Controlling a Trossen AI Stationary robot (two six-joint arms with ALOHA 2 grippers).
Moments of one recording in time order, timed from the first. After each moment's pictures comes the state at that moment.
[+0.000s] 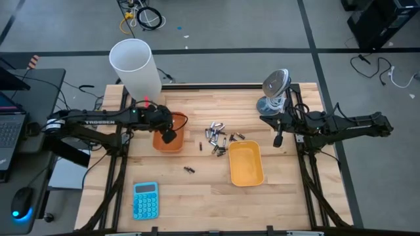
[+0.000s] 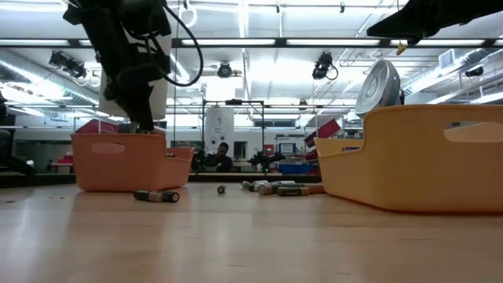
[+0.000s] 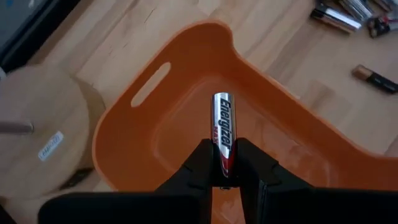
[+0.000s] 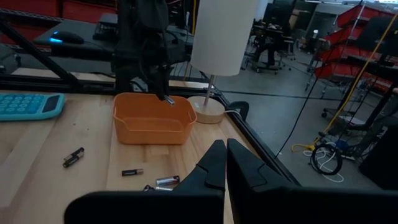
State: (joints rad) left arm 0.18 1.15 0.80 -0.76 -0.32 -0.43; right arm 0.09 0.52 0.51 -0.15 0.43 -0.12
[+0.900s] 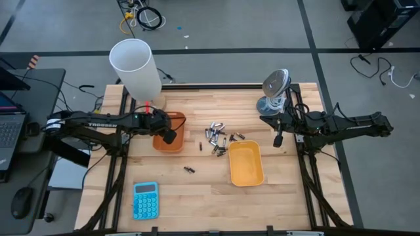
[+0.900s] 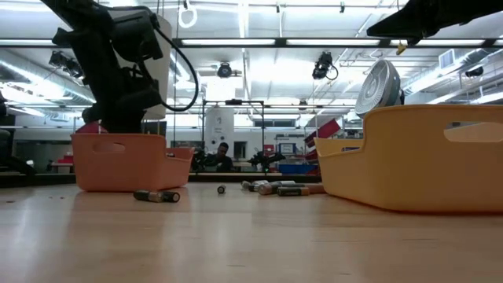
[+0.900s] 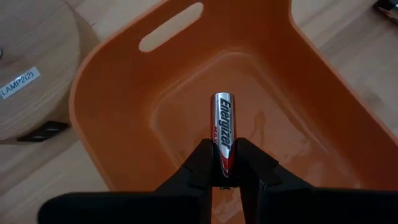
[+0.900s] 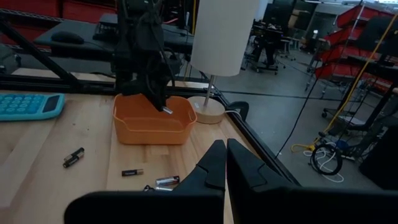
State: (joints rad) left arm 0.18 1.15 0.63 -0.63 -0.34 -0.66; right arm 0.09 0.52 0.51 -0.14 0.43 -0.12
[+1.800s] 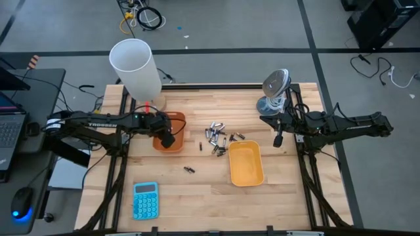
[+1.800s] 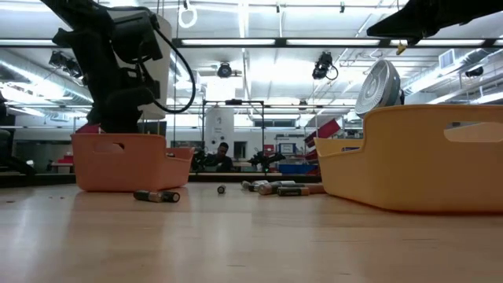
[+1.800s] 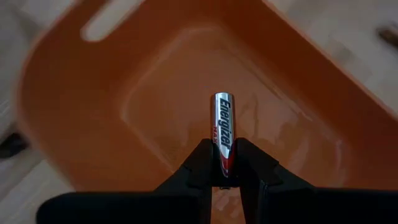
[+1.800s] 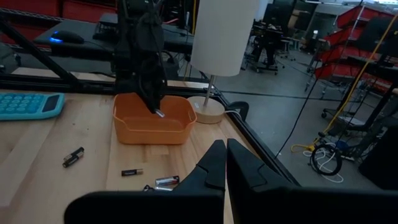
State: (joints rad) left arm 0.18 1.15 0.63 -0.63 -0.21 -0.49; right arm 0.09 0.52 0.51 -0.14 0.43 -0.13
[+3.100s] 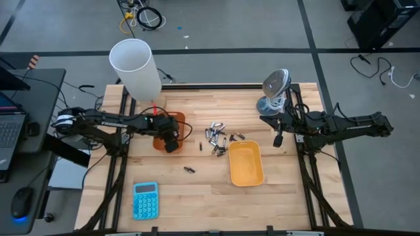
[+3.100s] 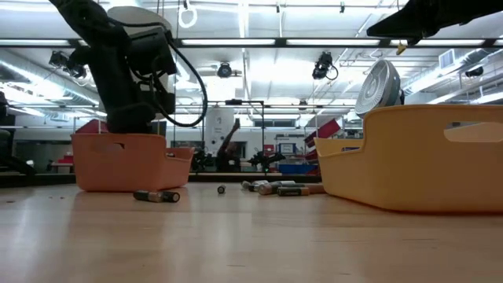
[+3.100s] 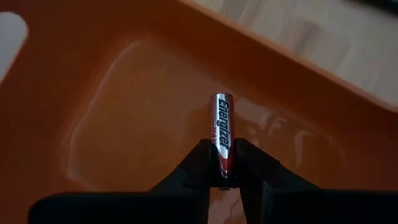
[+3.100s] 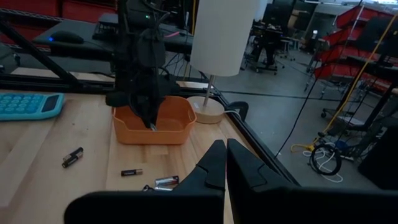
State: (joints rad) left arm 0.18 1.32 0.63 -0.46 -0.14 -0.27; right arm 0.09 0.52 0.51 -0.14 0.43 -0.13
